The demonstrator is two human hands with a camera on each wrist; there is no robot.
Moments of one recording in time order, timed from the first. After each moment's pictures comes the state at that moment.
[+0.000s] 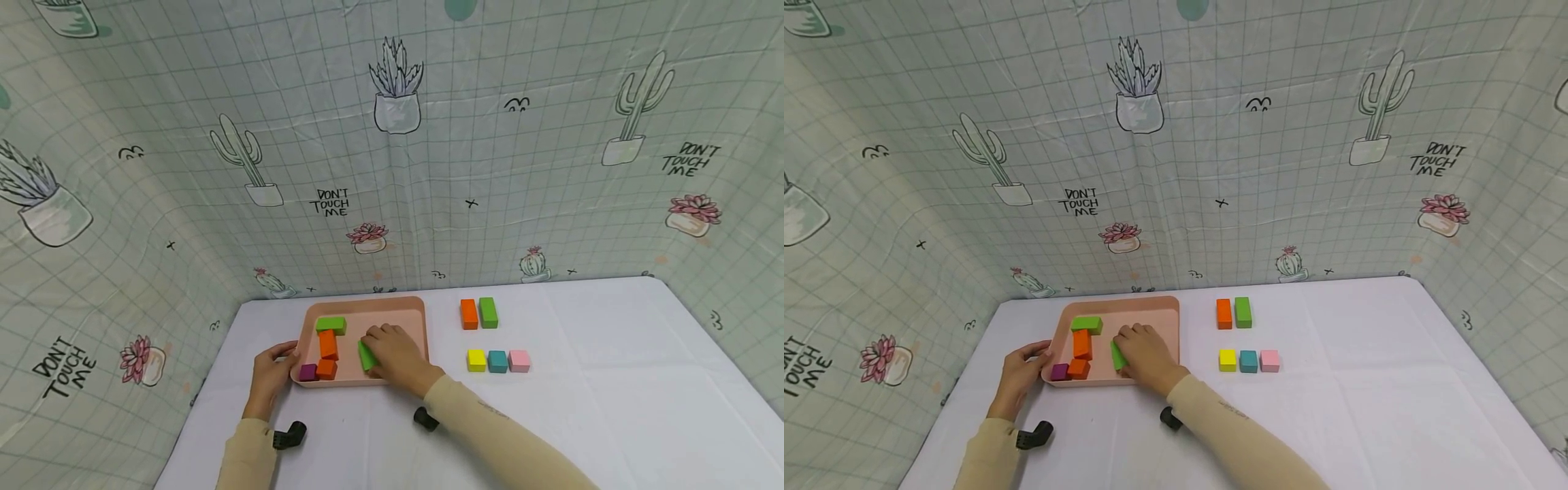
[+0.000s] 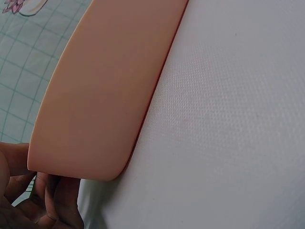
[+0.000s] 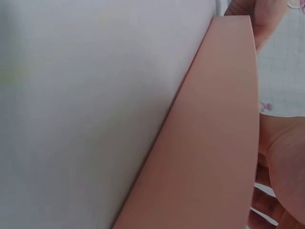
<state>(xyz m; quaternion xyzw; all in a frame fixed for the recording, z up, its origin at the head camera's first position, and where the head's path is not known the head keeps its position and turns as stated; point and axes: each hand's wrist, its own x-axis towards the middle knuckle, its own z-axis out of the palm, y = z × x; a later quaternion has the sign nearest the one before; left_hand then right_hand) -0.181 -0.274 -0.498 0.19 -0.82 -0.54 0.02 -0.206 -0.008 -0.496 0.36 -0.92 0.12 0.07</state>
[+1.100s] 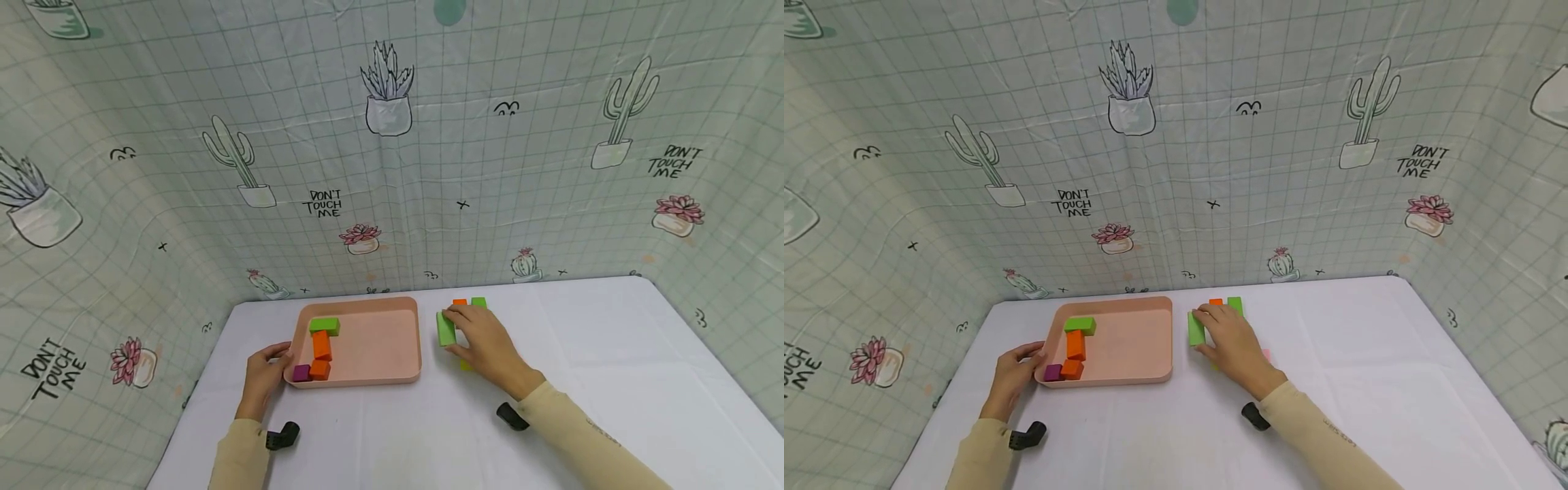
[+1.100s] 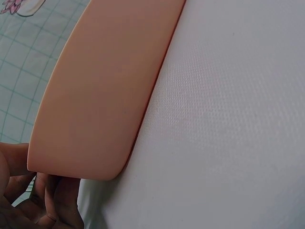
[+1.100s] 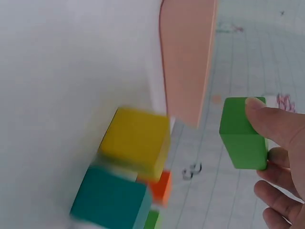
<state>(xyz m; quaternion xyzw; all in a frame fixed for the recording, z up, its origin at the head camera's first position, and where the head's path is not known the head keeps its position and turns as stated) -0.182 -0.273 -0.498 0.19 -0.83 -0.52 0.01 -0.192 0.145 -0.481 0.27 -0.92 0.20 0.20</state>
